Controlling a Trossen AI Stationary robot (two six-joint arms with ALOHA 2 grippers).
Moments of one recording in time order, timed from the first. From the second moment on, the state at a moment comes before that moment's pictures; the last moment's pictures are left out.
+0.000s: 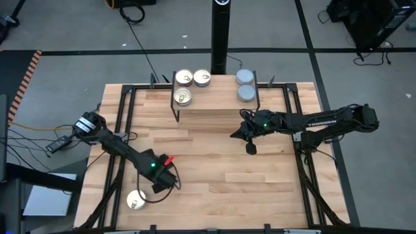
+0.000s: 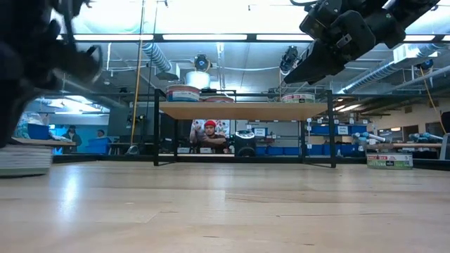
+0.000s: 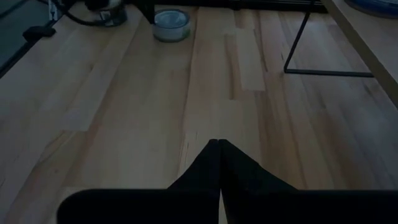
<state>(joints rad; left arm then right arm) -0.54 1.63 1.01 -1.07 -0.04 -1.00 -0.10 1.18 0.62 0.02 -0.13 -0.08</state>
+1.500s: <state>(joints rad) -0.32 1.63 1.08 -0.71 -0.13 -0.48 0.10 1.85 0.92 0.33 0.04 -0.24</state>
